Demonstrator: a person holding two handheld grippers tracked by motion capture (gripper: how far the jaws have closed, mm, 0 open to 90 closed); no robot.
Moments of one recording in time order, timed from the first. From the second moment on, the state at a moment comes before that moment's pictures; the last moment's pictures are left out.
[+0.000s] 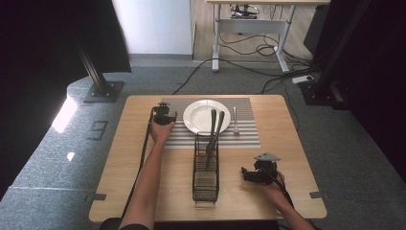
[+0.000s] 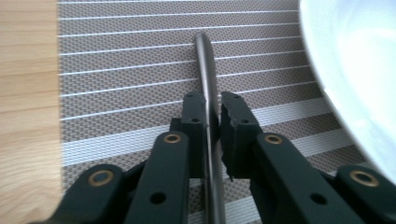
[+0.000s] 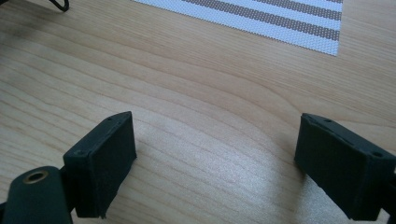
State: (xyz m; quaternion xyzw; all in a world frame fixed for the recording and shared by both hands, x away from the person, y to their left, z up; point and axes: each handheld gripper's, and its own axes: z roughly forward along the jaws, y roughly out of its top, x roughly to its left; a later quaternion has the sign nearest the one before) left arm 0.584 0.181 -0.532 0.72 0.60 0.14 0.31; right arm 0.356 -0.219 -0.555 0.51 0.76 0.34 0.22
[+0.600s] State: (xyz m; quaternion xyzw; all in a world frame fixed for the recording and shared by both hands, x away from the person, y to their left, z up) left arm 0.572 0.182 -0.521 0.73 0.58 0.16 0.32; right arm 0.356 -0.219 -0.555 0.51 0.76 0.34 0.22
